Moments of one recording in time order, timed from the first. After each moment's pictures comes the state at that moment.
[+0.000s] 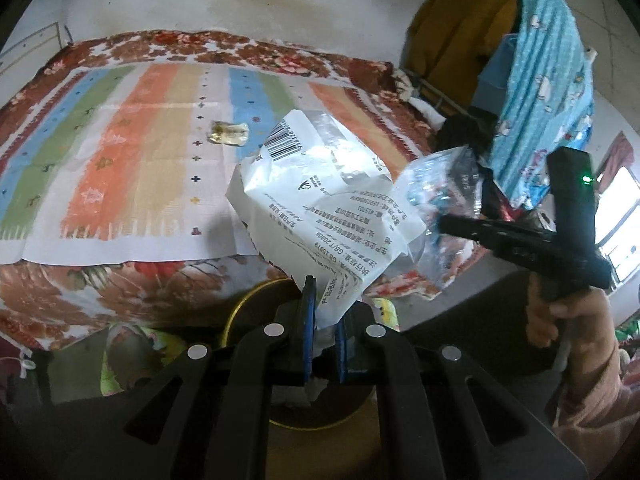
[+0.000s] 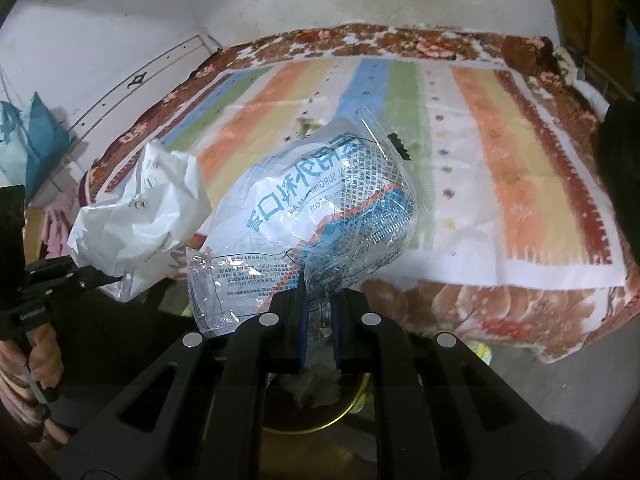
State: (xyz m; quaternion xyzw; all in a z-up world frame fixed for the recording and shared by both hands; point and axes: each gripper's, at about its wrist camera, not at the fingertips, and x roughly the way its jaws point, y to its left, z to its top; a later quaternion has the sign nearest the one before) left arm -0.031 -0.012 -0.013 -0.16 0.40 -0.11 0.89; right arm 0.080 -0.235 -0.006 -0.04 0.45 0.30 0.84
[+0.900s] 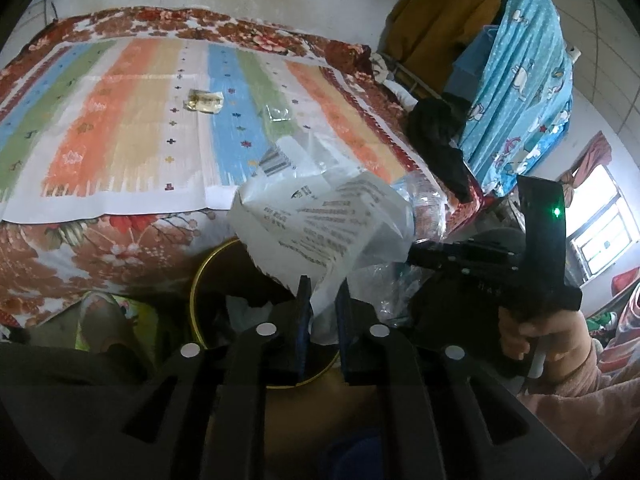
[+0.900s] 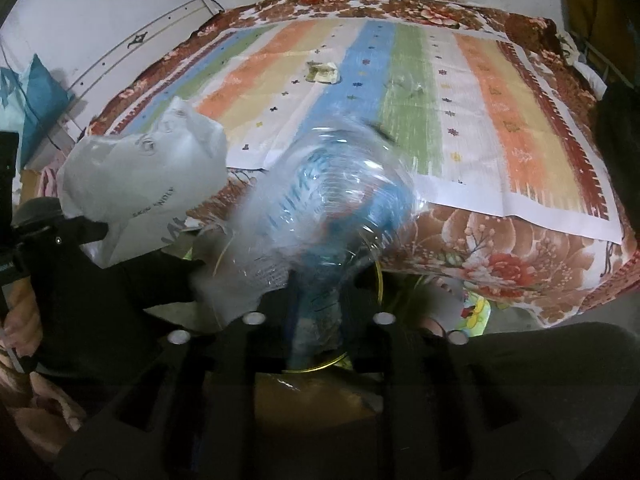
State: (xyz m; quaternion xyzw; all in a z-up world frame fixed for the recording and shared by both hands) left arm -0.064 -0.020 -0.025 -0.19 0.43 -0.16 0.87; right arm 0.018 -0.238 -0.033 -0.08 0.50 0.29 0.82
